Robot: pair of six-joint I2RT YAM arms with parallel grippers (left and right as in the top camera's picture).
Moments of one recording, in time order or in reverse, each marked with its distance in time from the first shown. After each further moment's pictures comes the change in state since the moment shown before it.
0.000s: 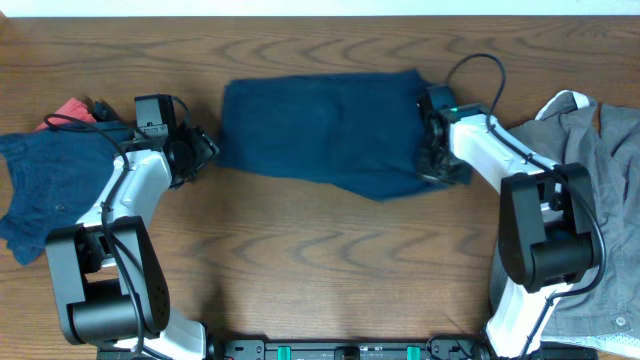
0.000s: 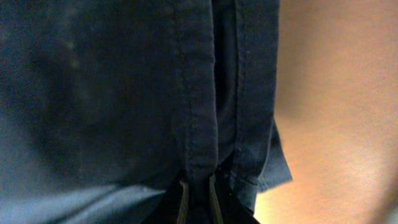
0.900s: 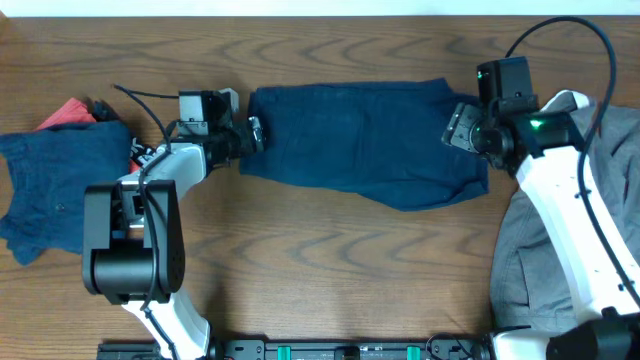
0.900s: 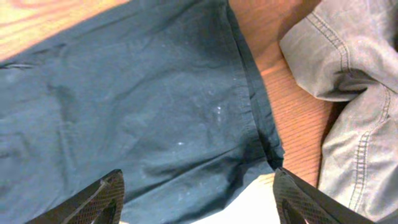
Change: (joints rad) left arm -0.144 0.184 0.007 0.311 0.289 0.285; right arm -0.044 -0.495 0.042 0.002 -0.085 -0.014
